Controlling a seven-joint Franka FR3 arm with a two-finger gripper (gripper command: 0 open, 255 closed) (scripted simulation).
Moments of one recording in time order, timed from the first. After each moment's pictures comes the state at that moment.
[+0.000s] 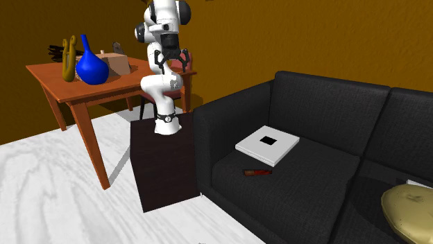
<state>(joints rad) 0.01 -0.82 0.04 -2.35 0.03 1.69 0.04</state>
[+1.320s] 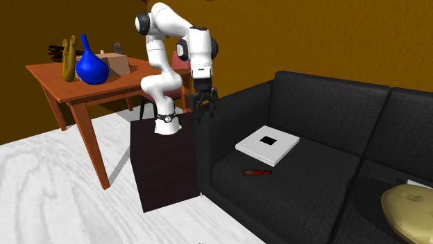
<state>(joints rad) 0.15 -0.22 0.08 -2.26 0.01 2.12 -0.24</state>
